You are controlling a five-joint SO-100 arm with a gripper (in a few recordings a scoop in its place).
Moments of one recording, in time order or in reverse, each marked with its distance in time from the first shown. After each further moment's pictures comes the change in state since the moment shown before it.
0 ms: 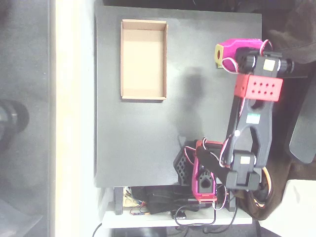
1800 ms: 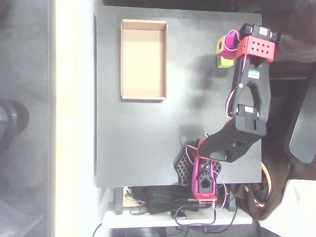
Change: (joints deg) arm 6.5 -35.7 -14.6 -0.5 -0.1
